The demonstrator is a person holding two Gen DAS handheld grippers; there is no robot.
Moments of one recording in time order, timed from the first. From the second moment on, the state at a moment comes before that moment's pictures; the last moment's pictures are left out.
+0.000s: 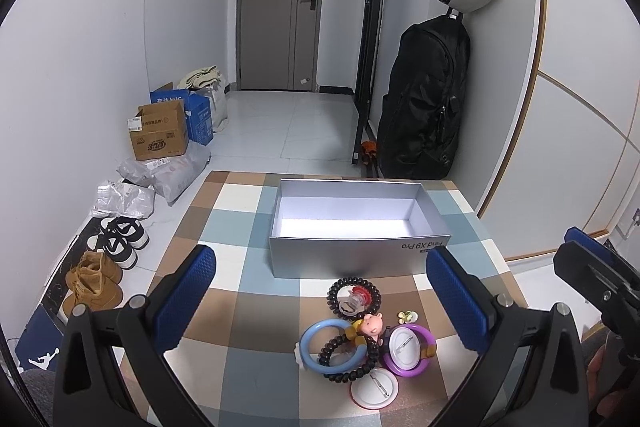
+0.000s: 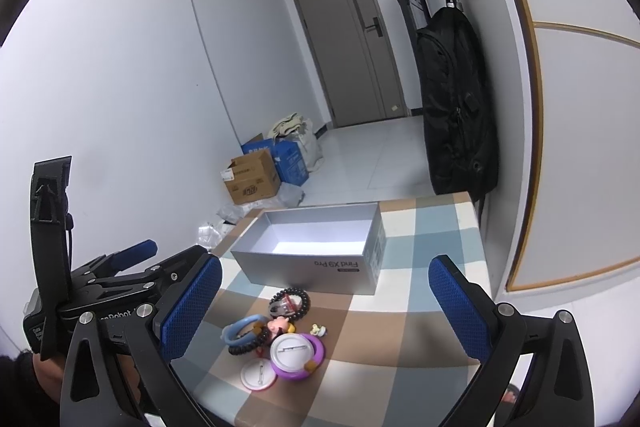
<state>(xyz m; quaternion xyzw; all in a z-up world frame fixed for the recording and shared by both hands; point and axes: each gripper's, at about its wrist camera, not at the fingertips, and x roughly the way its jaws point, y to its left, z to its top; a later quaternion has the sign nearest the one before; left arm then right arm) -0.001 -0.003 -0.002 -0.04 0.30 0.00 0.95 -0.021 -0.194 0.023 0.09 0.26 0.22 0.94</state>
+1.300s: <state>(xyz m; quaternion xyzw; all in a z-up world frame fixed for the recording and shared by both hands) 0.004 0.002 -0.013 -0.06 0.32 -0.04 0.94 -0.015 -0.194 0.021 0.10 0.27 0.22 0.93</state>
